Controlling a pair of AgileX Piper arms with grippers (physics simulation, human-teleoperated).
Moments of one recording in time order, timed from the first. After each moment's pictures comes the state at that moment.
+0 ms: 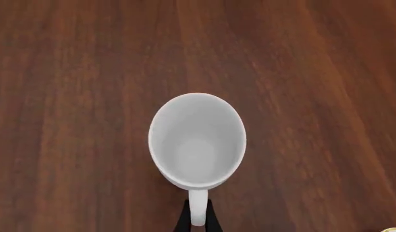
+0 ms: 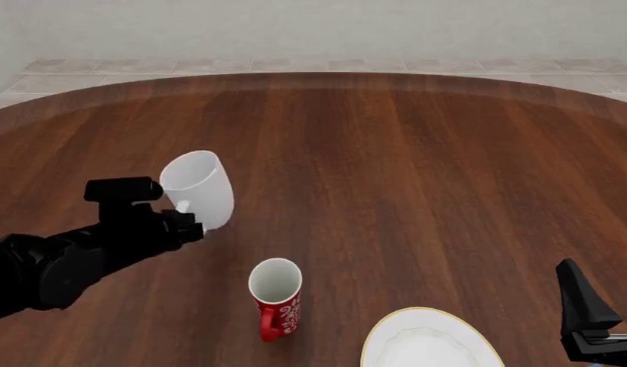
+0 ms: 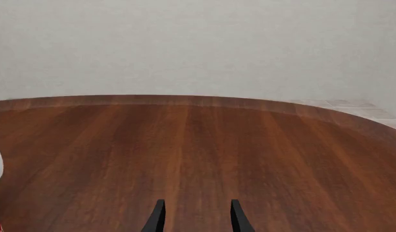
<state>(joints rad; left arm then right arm) -0.30 1.31 -0.52 -0.09 -0.25 0.01 0.05 0.00 -0.05 0.00</state>
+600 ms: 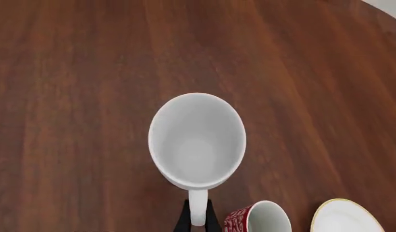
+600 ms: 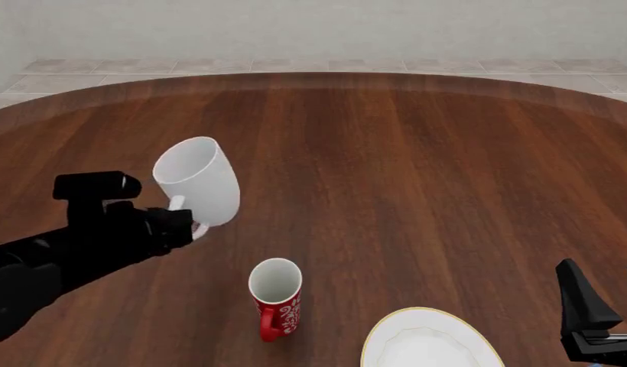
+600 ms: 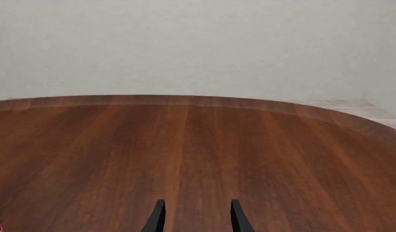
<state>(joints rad) -0.40 1.04 -0.52 0.10 -0.31 0.01 0.05 0.00 -0.05 0.00</state>
